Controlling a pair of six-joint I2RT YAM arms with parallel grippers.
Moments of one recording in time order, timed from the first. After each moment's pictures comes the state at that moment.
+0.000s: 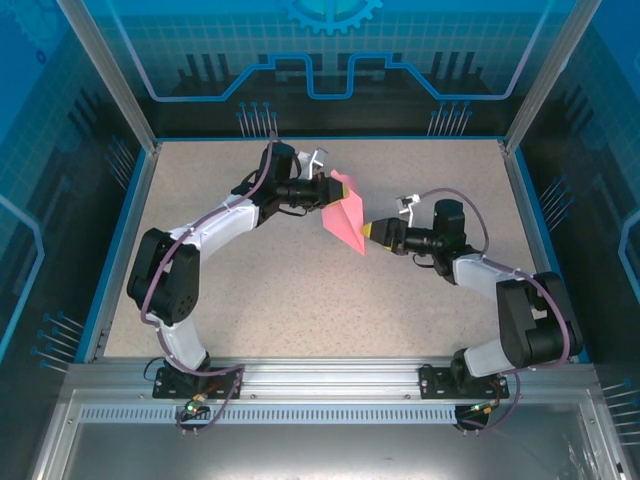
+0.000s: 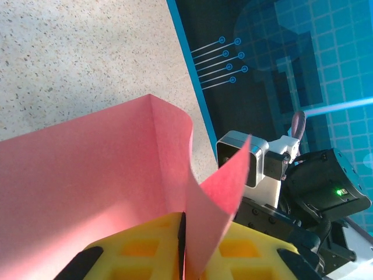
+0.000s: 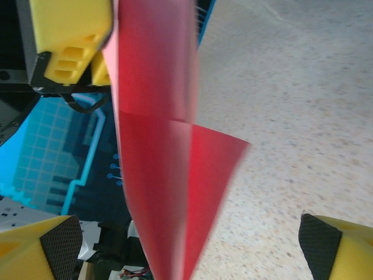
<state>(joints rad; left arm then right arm) -0.41 1.79 1.34 -0.03 0.79 -0.80 0.19 1.47 0.61 0.47 -1.02 0.79</state>
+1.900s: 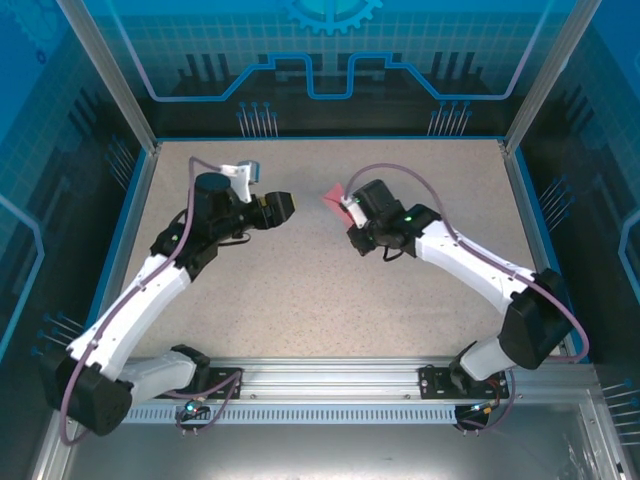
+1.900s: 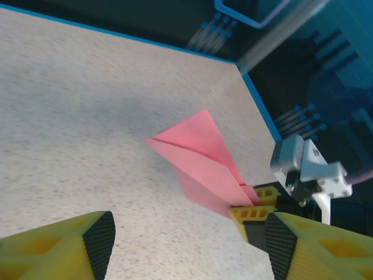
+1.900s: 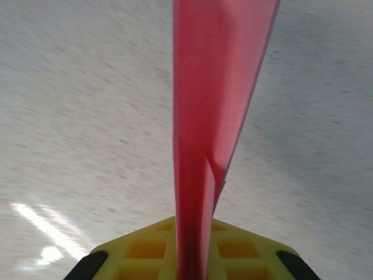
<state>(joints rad) -0.37 1.09 1.01 -0.34 0.25 -0.55 0.68 1.51 1.24 -0.72 0.16 0.01</state>
